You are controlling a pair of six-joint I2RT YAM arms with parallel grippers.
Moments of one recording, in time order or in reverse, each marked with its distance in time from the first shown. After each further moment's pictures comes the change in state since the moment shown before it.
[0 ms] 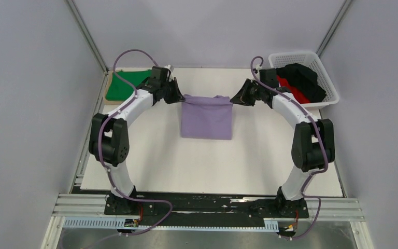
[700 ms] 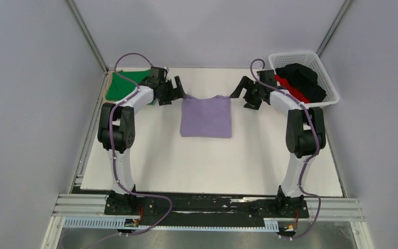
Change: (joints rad) left arm 0.074 0.280 0.176 0.023 -0.003 0.025; right arm -0.049 0.295 0.168 0.046 0.119 -0.023
